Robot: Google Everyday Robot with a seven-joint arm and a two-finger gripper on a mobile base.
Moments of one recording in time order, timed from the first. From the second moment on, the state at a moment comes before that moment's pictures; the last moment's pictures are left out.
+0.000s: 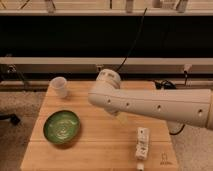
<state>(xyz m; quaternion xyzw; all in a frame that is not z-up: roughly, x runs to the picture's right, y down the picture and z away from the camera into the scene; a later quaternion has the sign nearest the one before) 0.051 0.118 0.691 -0.24 0.02 -0.32 0.92</state>
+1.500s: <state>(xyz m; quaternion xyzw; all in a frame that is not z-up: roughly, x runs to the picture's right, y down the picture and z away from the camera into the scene) -0.028 0.181 0.717 -0.23 -0.02 -0.44 0.87</state>
